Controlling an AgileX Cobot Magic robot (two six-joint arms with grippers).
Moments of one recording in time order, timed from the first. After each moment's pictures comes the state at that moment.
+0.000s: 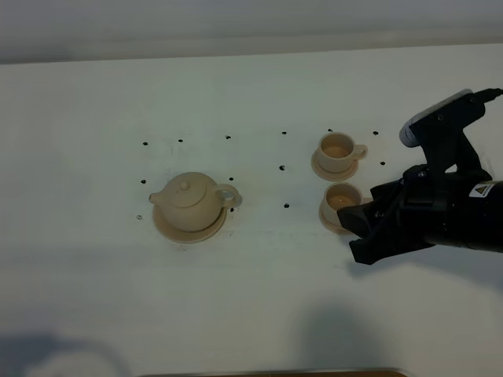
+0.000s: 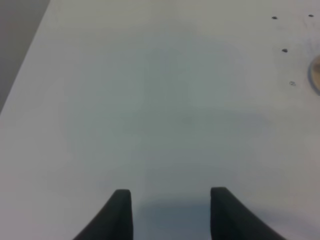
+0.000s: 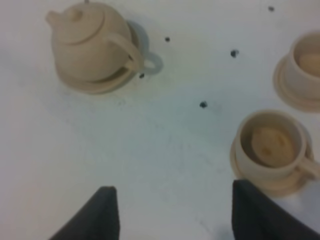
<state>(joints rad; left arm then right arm) 0.04 -0.01 -0.46 0.09 1.05 -0.05 0.50 1.25 -0.66 0.75 0.32 -0.66</state>
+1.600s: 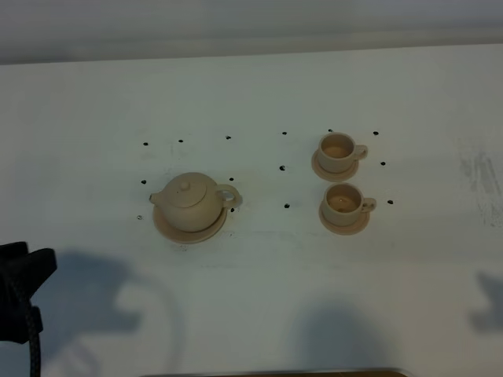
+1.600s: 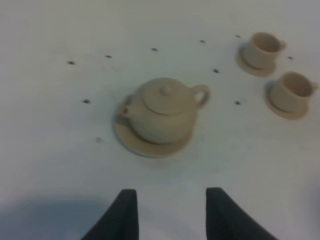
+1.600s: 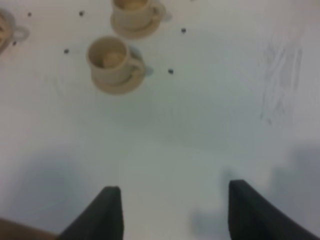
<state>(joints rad) 0.04 0.54 -0.42 -0.71 0.66 0.56 0.26 0.51 -0.59 0.05 0.93 0.02</state>
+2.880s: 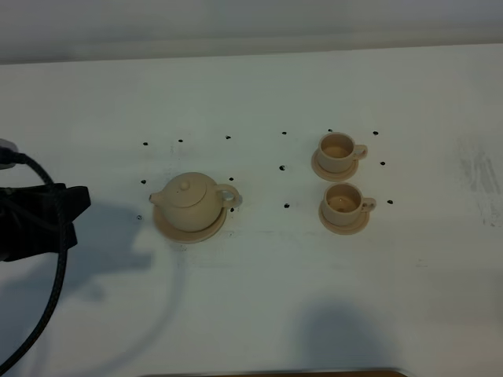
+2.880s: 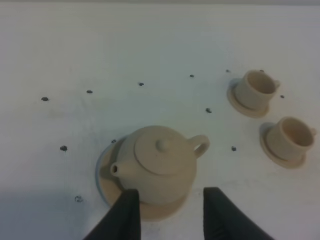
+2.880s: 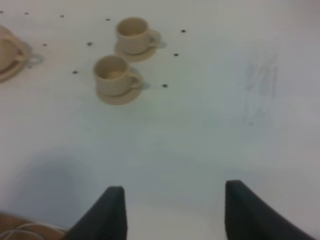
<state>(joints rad) 0.04 0.94 -0.42 -1.25 0.42 1.12 0.26 0.04 -0.52 0.00 1.11 0.05</state>
